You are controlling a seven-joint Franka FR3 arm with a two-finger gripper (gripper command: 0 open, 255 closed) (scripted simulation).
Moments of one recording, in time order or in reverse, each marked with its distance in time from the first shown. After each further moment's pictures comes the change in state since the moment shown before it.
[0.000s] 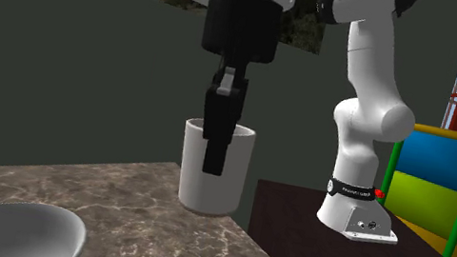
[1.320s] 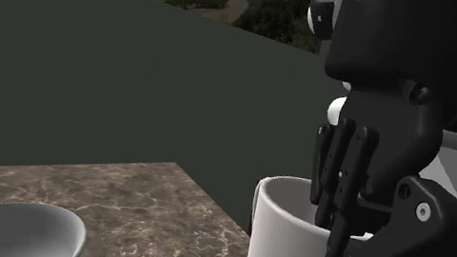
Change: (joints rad) arm 0.343 0.283 -0.015 0.307 -0.173 -0.116 0.302
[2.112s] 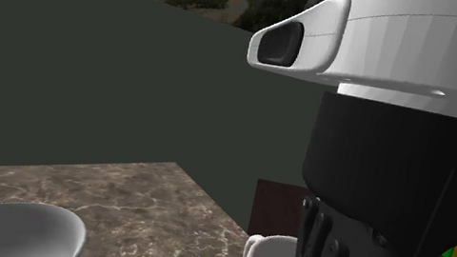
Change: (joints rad) arm 0.006 0.050 -0.026 -0.078 -0.042 0.114 0.033
